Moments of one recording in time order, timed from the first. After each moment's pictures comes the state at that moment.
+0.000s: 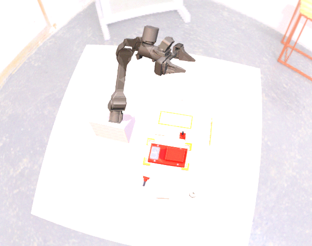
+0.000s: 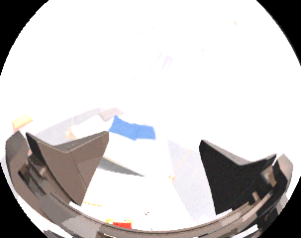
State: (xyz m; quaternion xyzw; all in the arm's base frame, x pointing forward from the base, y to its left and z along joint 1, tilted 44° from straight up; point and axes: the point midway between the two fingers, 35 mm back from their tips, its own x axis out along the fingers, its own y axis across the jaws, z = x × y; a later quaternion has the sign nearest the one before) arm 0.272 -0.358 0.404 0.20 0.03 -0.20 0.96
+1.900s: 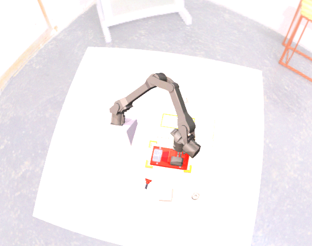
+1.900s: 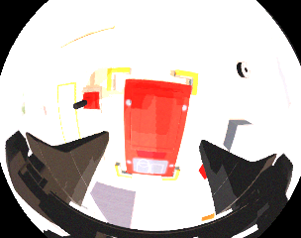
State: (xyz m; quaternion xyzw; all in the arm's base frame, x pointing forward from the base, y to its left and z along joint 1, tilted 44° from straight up) arm 0.336 -0.101 -0.054 0.29 0.62 0.23 0.69
